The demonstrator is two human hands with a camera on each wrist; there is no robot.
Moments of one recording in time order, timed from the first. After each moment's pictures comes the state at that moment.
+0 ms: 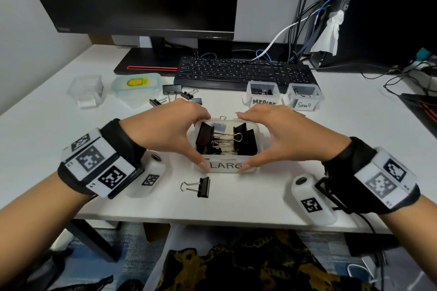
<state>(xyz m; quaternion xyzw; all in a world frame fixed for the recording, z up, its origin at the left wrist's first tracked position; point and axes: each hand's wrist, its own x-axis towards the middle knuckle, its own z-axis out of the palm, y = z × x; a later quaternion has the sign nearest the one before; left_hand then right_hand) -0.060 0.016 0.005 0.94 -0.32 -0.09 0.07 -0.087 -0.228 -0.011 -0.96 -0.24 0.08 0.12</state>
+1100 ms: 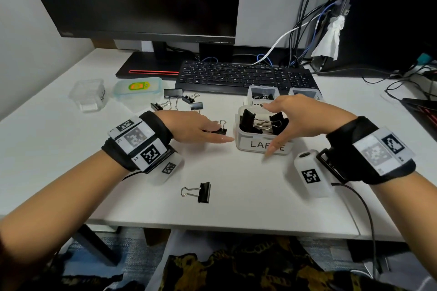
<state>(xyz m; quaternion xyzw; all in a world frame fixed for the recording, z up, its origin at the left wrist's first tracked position) -0.016 -0.006 -0.021 0.92 -0.28 -0.28 0.03 -0.046 -0.255 0.002 -0.98 -0.11 0.14 0.05</state>
